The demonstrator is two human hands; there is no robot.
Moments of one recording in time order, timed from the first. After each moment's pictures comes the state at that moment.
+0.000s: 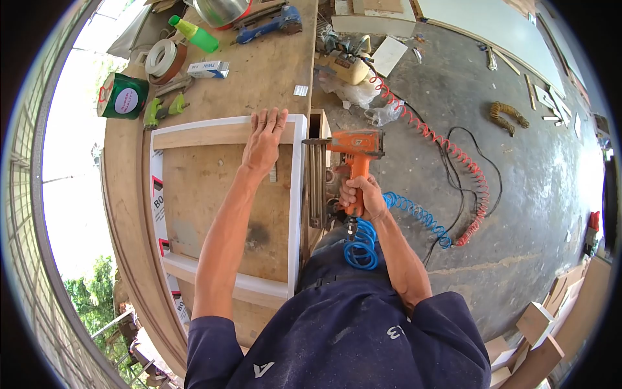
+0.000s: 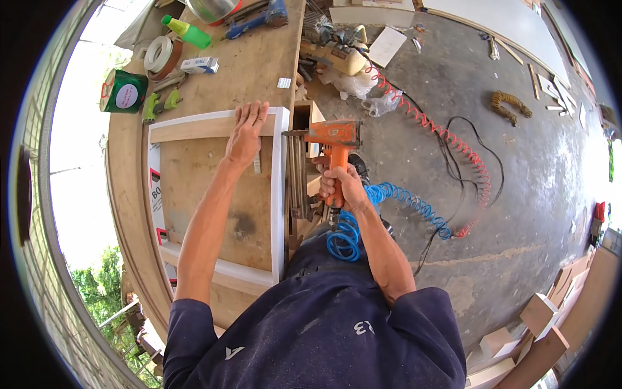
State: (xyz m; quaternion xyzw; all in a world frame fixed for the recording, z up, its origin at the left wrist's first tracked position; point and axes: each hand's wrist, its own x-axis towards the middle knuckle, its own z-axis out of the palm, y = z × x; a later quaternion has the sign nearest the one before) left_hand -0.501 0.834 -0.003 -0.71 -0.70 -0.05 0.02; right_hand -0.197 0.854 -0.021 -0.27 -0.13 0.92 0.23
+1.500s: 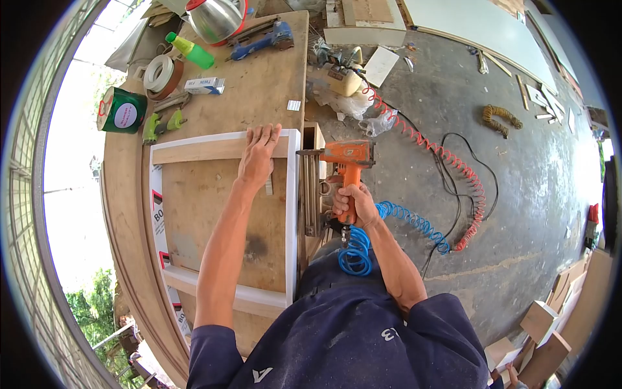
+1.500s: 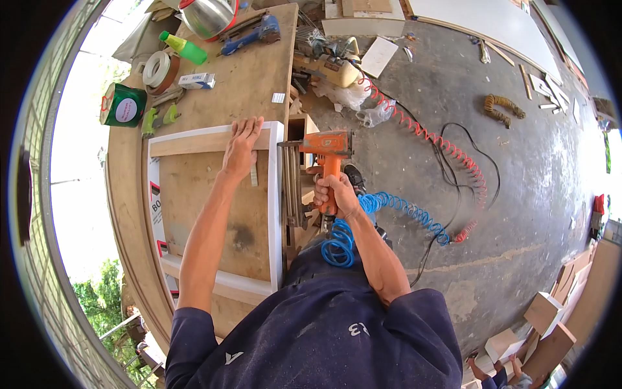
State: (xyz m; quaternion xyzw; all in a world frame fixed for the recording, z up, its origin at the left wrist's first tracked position) left_hand -0.495 0.836 0.020 -0.70 -0.71 -0.07 -0.05; right_hand -0.203 0.855 -0.028 -0.28 -0.13 0.92 0.24
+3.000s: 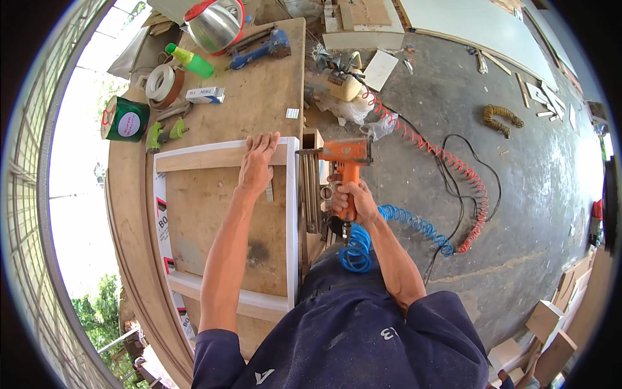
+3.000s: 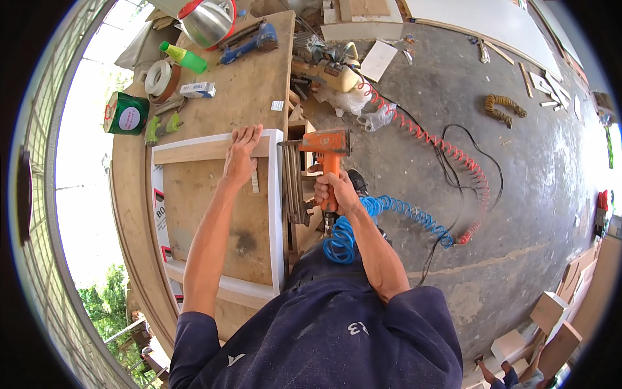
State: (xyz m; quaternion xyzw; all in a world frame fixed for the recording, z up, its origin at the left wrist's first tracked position) left_hand -0.496 0.838 0.023 -0.70 -0.71 -0.10 -0.06; right_hand -0.207 0.873 -0.032 -0.27 -0.15 0.92 0.24
